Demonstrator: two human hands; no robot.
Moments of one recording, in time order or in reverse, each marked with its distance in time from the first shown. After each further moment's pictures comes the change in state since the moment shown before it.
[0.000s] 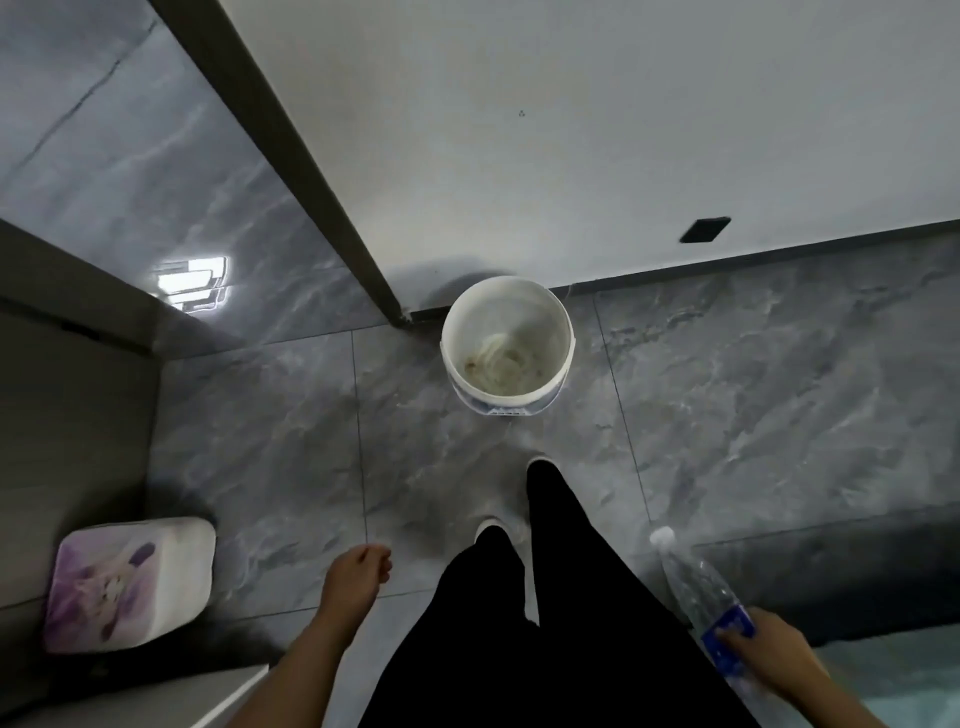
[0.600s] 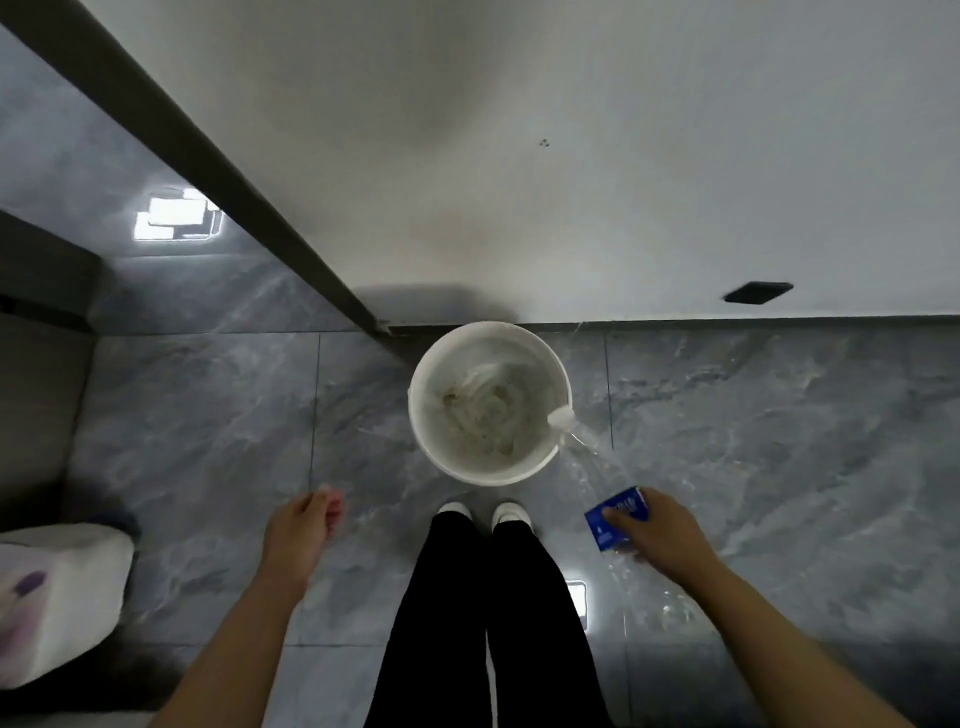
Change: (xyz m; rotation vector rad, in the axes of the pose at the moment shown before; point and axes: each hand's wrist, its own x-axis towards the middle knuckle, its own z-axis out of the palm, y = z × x) left_hand 0.153 0.186 0.054 -0.289 0.254 0.012; right_hand 0.162 -0.249 -0.170 0.195 0.035 -0.332
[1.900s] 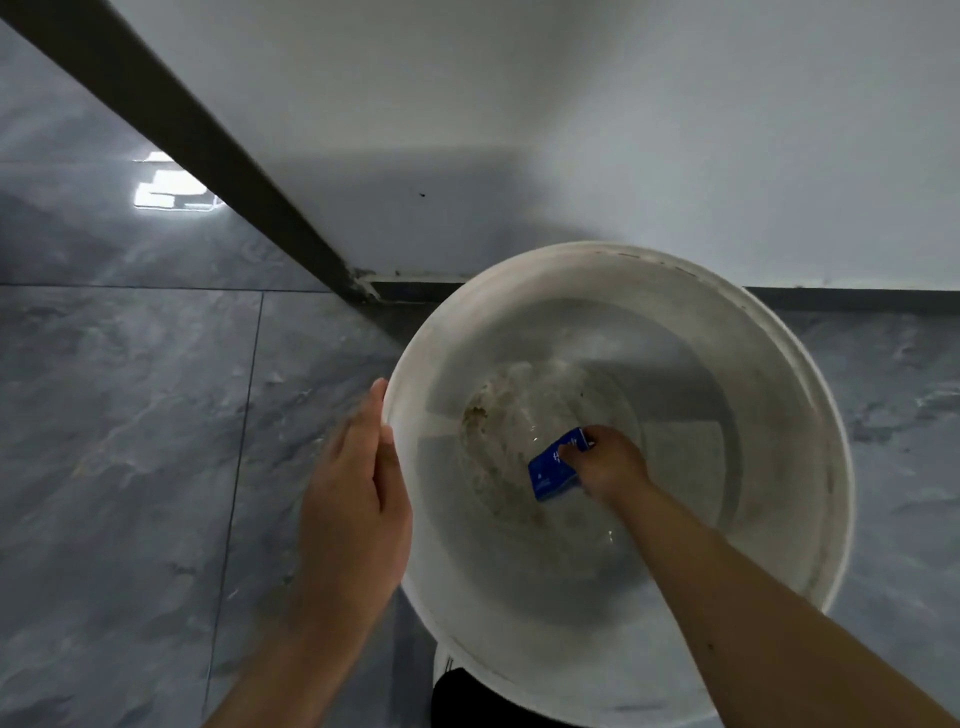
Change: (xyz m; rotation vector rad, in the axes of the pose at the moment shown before) left_hand 0.260 -0.061 0.191 0.454 0.185 0.730; right_hand 0.441 -0.001 0.218 0.071 0.019 -0.008
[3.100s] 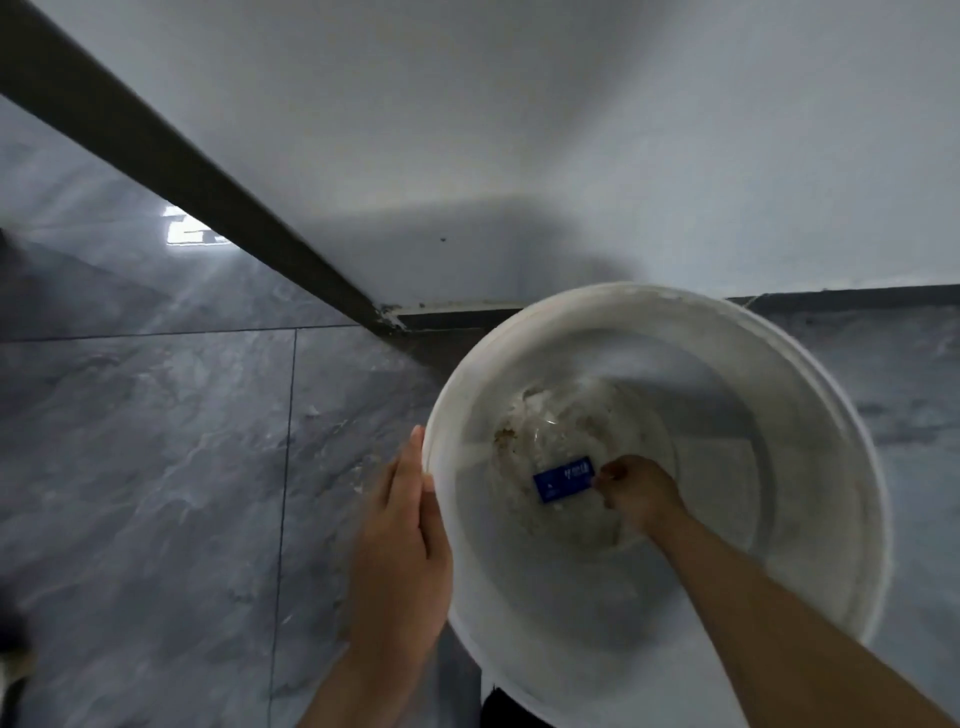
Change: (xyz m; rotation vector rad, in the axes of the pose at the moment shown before) left_hand 0.004 -0.009 0.004 0.001 -0.027 -0.002; right_hand 0.012 0.008 0.006 -0.084 -0.004 0.052
